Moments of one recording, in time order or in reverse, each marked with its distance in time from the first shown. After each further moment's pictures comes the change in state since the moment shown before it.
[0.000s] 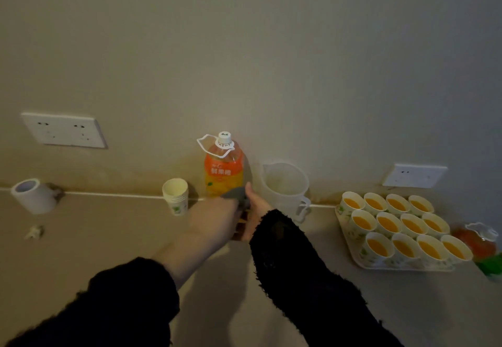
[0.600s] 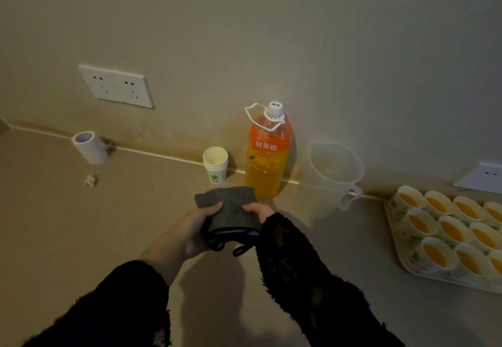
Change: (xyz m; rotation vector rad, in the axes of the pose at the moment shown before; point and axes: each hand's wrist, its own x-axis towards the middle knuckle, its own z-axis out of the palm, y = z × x) left_hand -0.057 -0.088 0.056 -1.752 -0.323 -1.154; right_hand 0.059 0.052 0.021 -0.361 0.114 0.147
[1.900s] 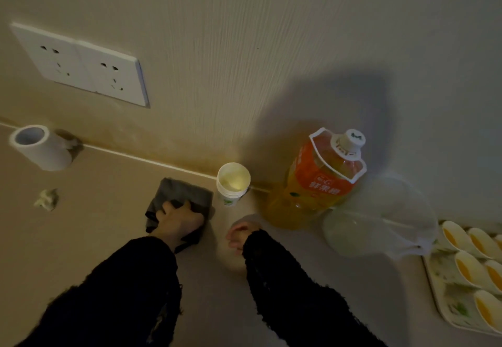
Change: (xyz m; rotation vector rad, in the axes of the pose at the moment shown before) left_hand 0.178 0.087 -0.102 1.136 0.325 -0.065; right_hand 0.156 -0.023 0.076 -0.416 0.208 0.046
